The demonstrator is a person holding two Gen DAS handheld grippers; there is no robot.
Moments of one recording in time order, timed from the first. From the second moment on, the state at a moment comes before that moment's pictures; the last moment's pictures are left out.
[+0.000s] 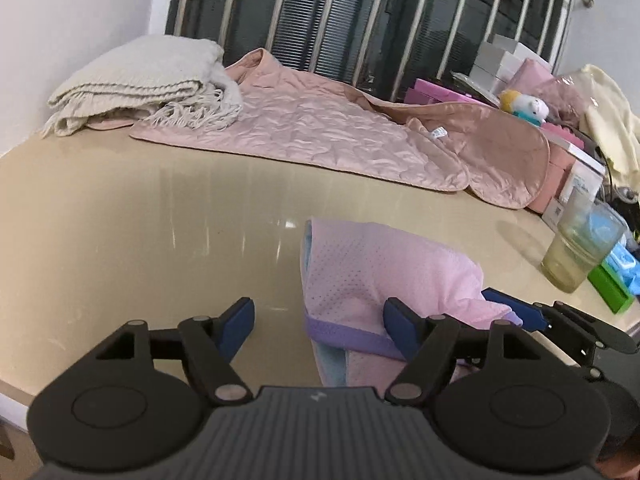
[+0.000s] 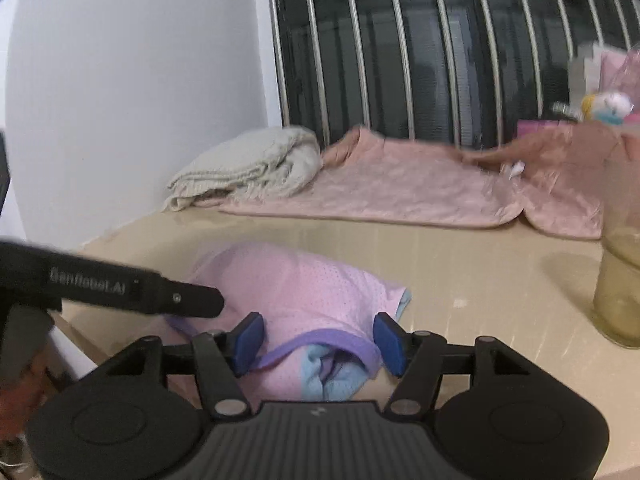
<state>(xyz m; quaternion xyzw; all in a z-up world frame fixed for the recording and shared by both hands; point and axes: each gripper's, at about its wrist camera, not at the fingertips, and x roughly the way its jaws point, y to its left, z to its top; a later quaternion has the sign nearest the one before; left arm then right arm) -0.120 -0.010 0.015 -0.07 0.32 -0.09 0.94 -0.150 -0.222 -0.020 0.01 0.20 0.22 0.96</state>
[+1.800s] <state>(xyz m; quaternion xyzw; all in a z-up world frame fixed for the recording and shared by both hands) 0.241 -0.073 0.056 -0.06 0.28 -0.19 0.94 0.212 -0.215 0.050 -0.07 0.17 0.13 0.97</state>
